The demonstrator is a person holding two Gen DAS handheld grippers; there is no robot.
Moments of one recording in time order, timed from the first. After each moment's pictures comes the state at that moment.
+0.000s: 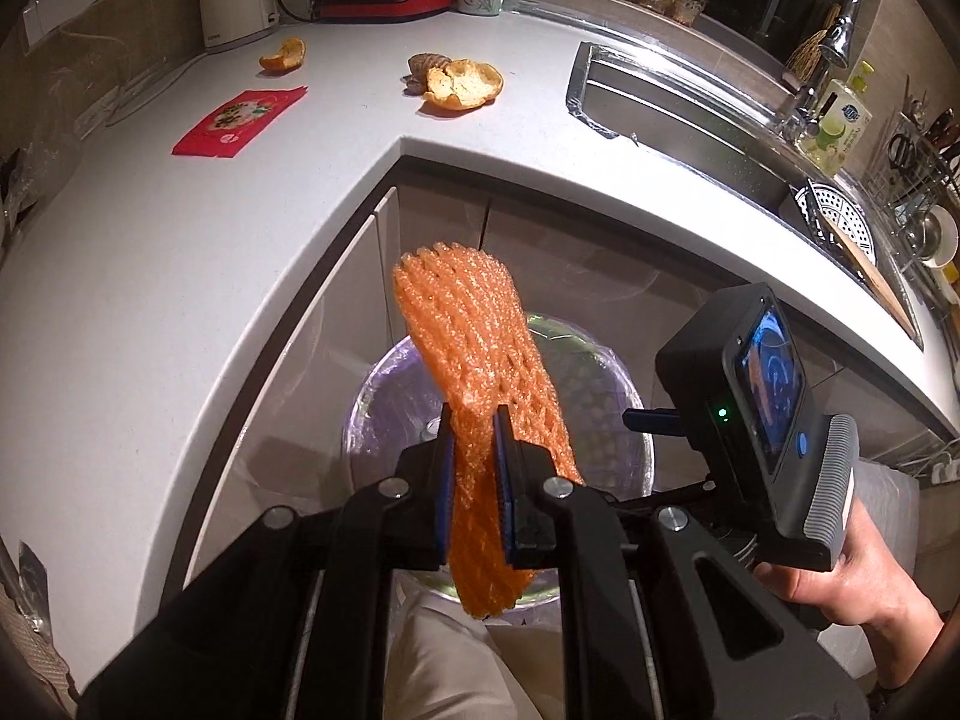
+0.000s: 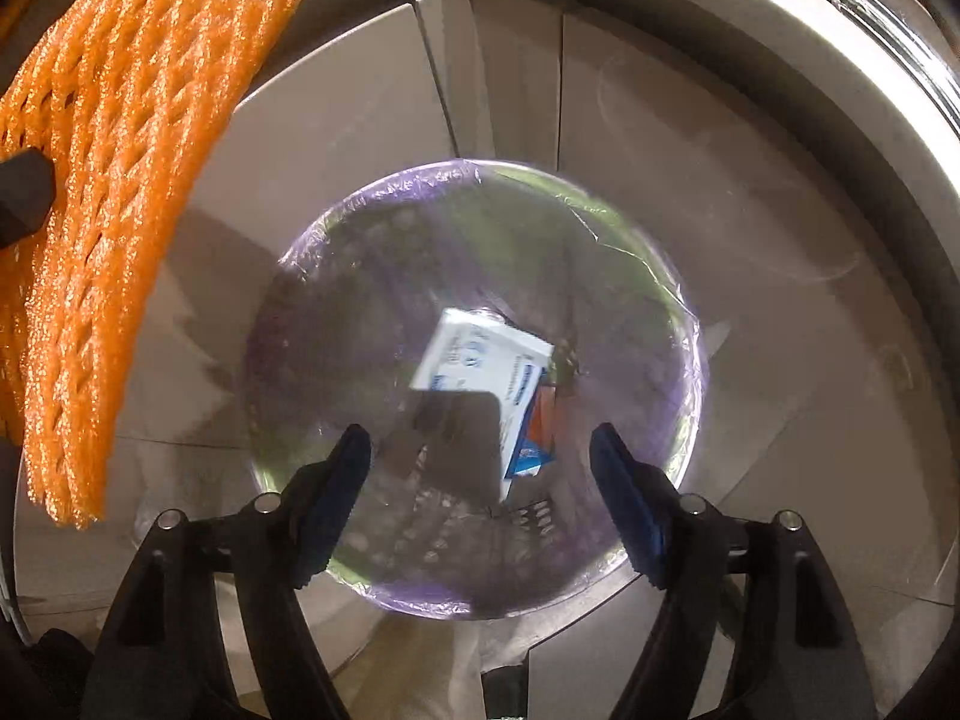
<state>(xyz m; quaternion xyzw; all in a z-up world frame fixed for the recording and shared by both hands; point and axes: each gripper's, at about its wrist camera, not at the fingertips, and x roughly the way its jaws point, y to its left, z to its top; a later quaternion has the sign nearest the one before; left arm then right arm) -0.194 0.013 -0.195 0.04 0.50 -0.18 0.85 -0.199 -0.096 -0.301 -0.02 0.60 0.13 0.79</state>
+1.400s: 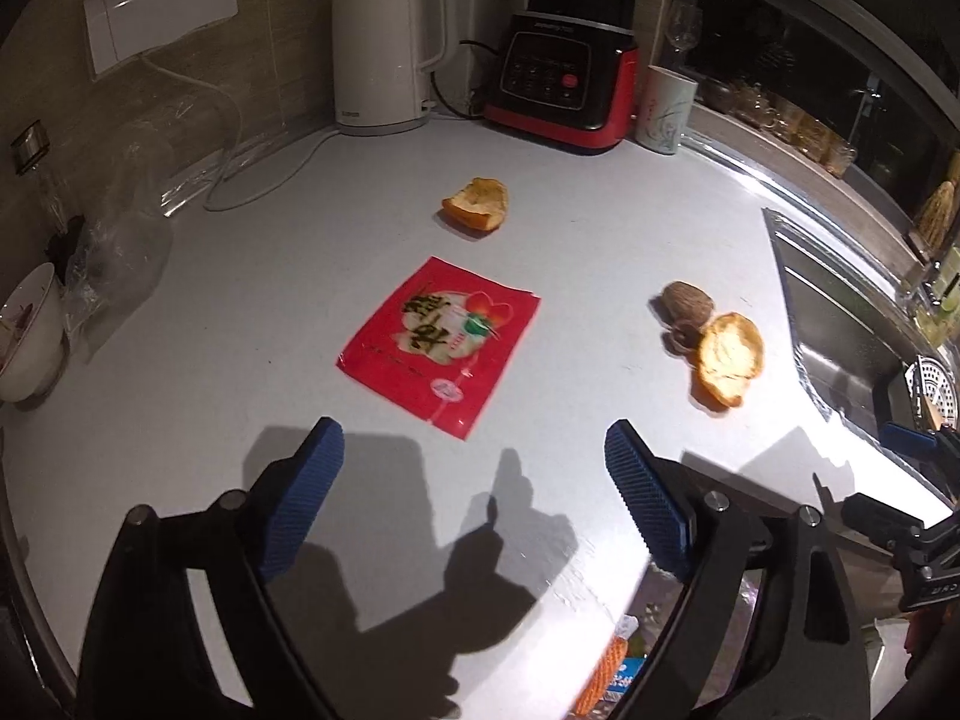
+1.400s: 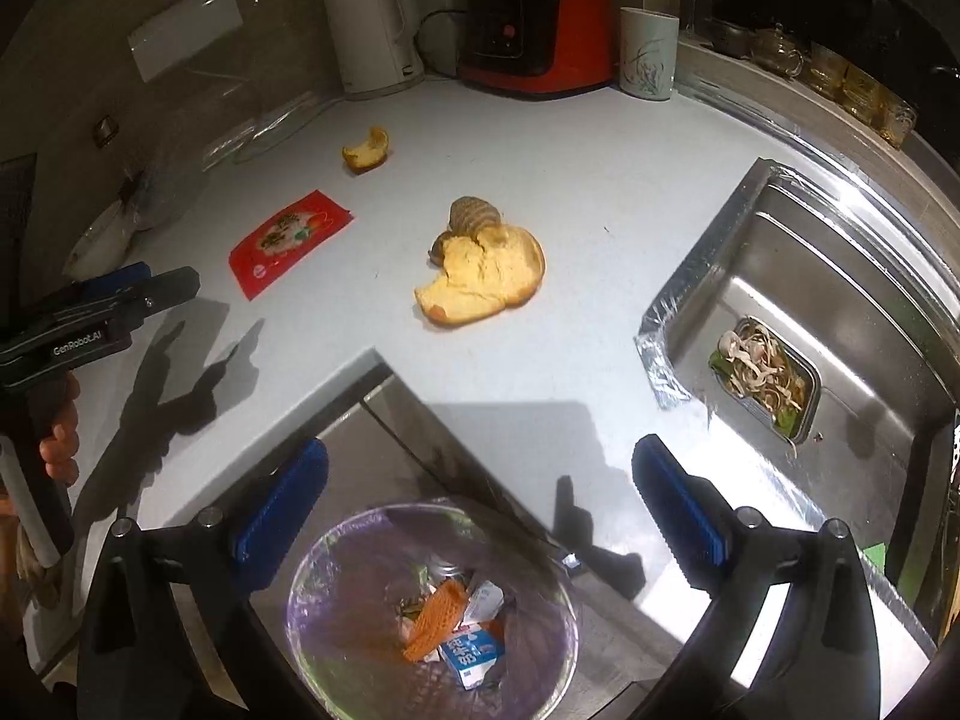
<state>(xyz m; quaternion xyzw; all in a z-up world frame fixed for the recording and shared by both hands) 0.007 0.114 -0.150 0.01 0.43 -0.07 0.90 -0.060 -0.118 -0.156 0.01 0.47 0.08 0.88</state>
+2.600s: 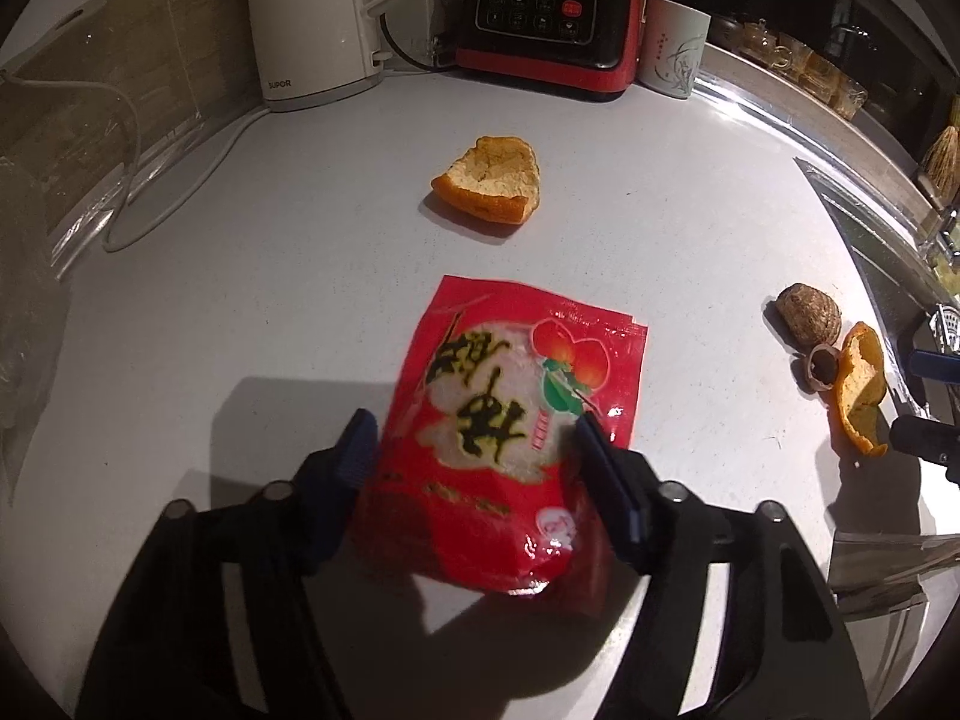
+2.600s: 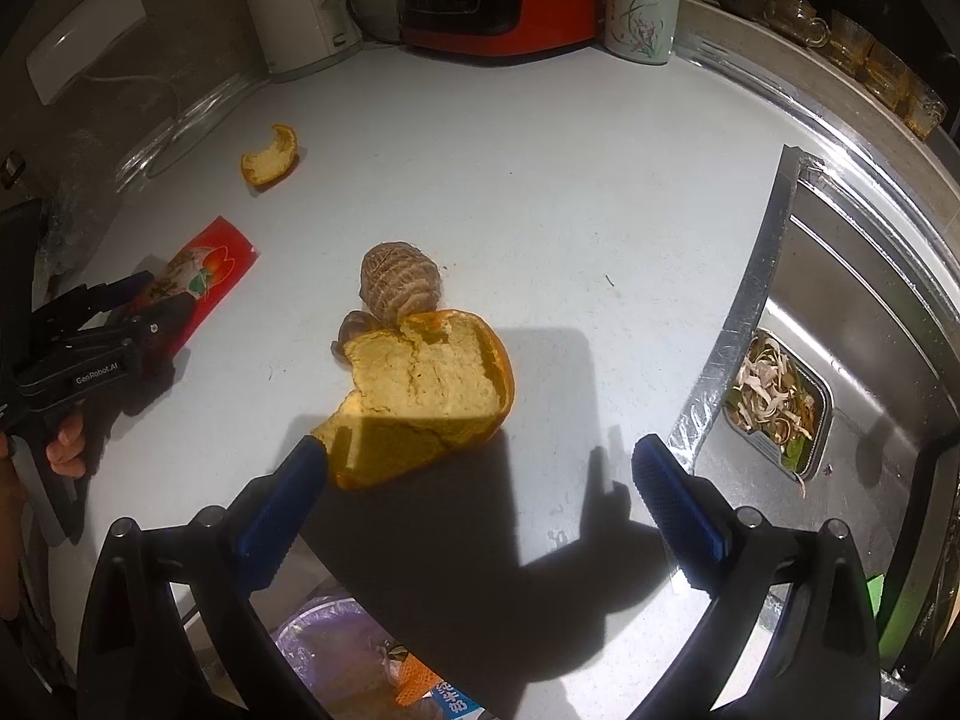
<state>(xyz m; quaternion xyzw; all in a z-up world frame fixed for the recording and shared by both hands) 0.112 0.118 -0.208 0.06 0.46 -0.13 0.88 0.040 -0.121 -0.192 0.02 0.52 0.04 0.85</state>
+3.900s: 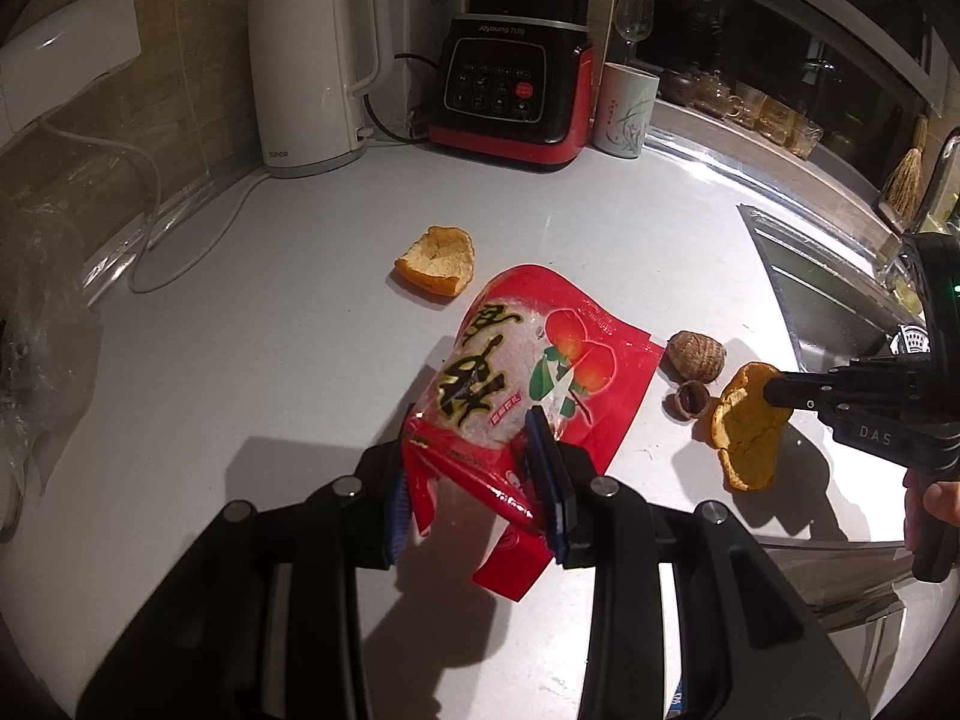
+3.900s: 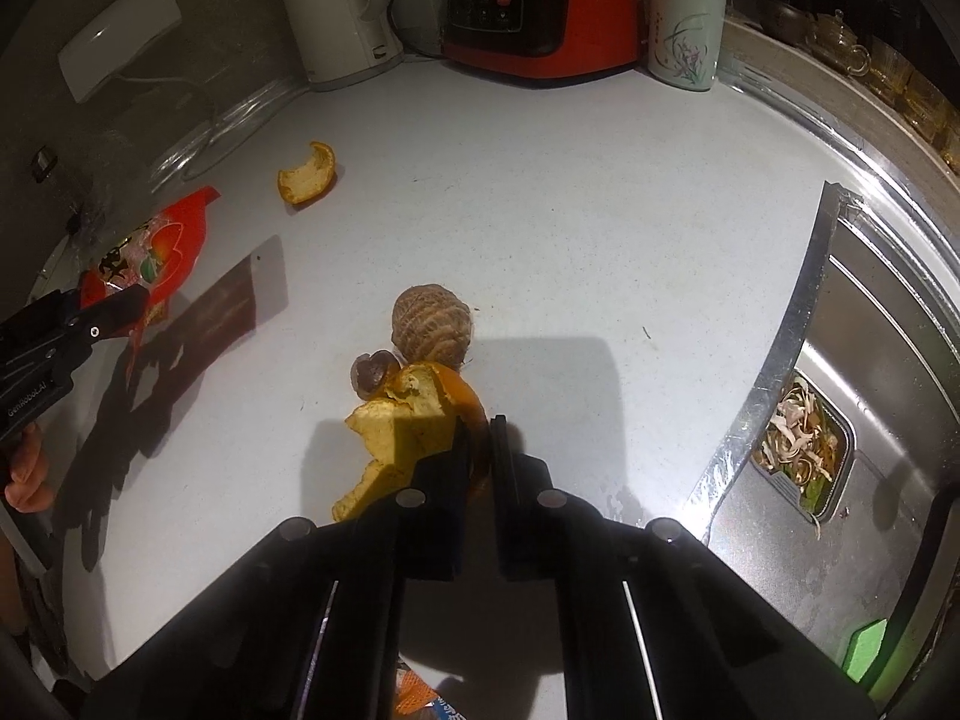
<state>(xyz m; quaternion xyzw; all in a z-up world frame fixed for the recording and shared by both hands) 0.062 0.106 -0.152 0.04 0.41 -0.15 0.90 0.047 -0.117 -0.177 0.01 0.50 0.10 0.86</state>
